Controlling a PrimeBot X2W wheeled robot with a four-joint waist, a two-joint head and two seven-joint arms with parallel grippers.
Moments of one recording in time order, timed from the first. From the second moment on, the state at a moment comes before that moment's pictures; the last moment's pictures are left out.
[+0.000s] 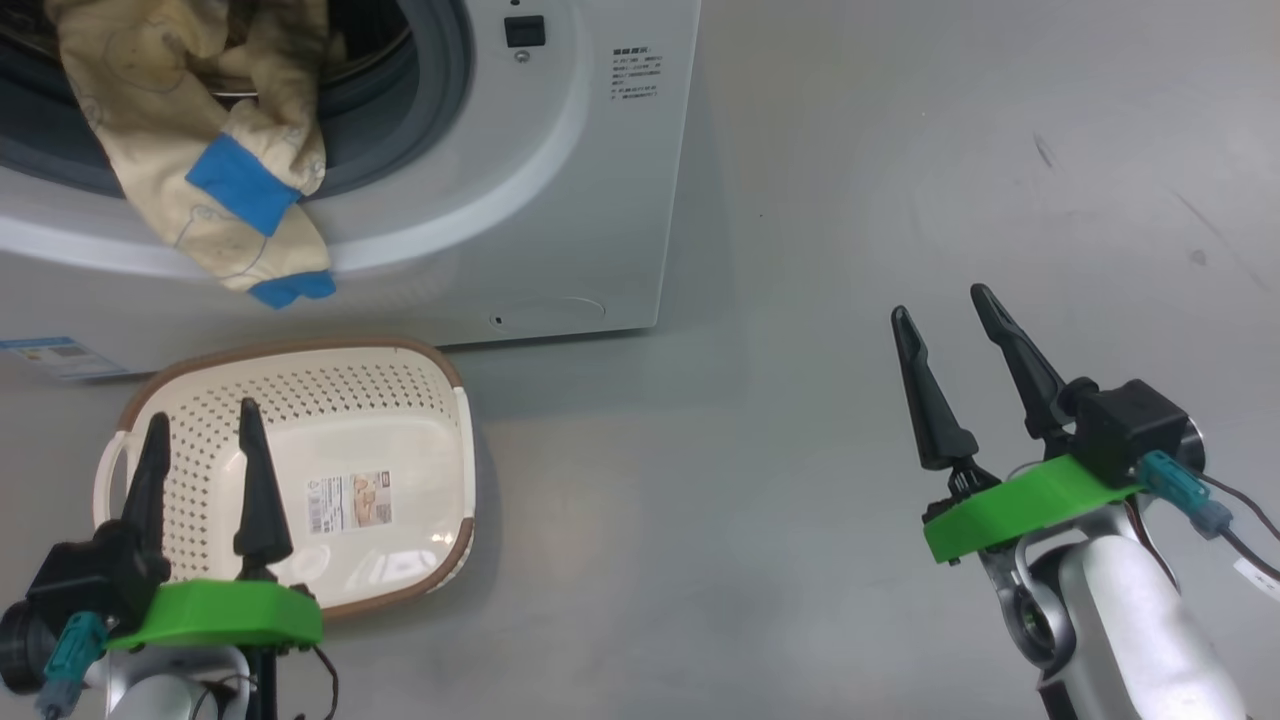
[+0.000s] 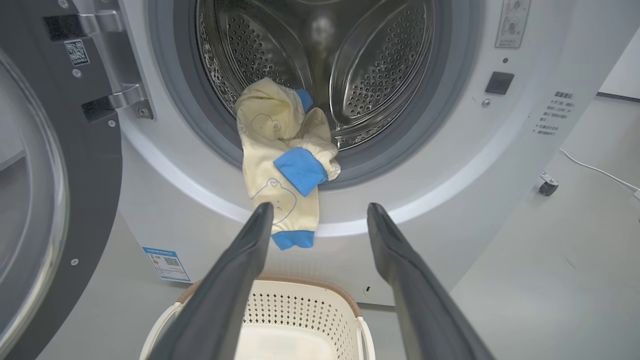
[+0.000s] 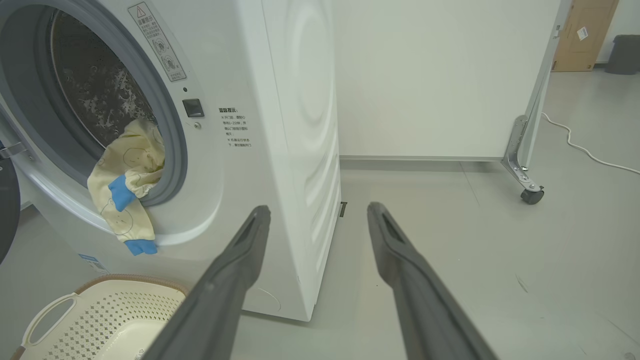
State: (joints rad) left arm -0.14 0.29 -0.18 0.07 -0.42 0.25 -0.25; right arm -0.21 -0.05 0.14 0.13 0.15 0.13 -0.24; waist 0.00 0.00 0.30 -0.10
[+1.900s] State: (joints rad) left arm -0.63 0.35 -0.19 0.60 -0.52 0.16 -0.09; right arm -0.31 -0.05 0.22 0.12 0.21 0.13 -0.25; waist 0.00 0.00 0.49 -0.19
